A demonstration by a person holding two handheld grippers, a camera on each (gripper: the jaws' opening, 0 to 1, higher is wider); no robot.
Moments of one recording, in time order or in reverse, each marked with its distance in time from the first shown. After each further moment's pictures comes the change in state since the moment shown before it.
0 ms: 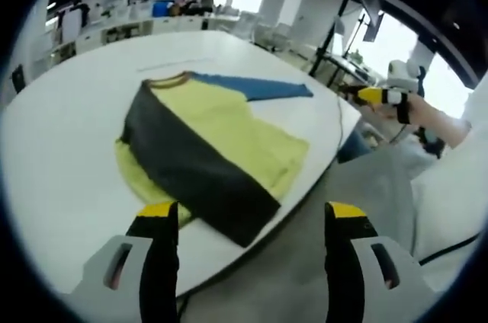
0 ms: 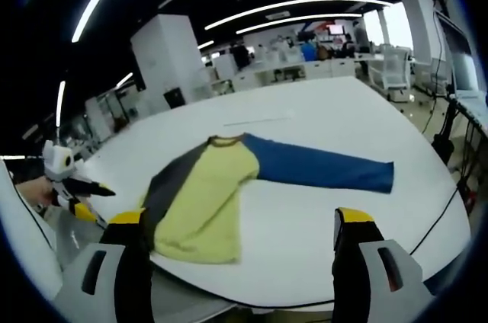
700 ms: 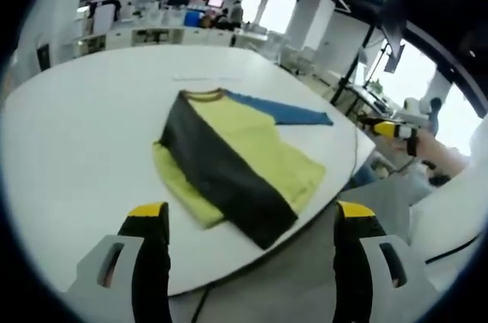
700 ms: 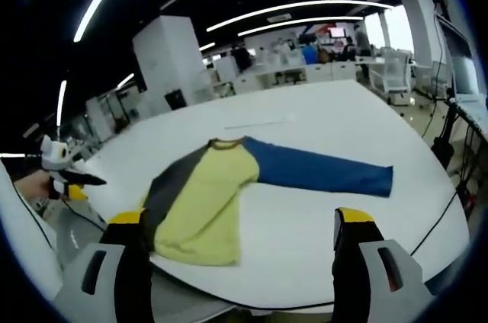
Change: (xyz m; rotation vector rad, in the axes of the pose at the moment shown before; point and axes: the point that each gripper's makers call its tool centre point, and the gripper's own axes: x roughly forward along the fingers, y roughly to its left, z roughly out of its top) left arm -0.048 0.034 0.015 -0.138 -0.125 0.111; right arm -0.004 0.003 0.005 -0.009 -0.018 0.002
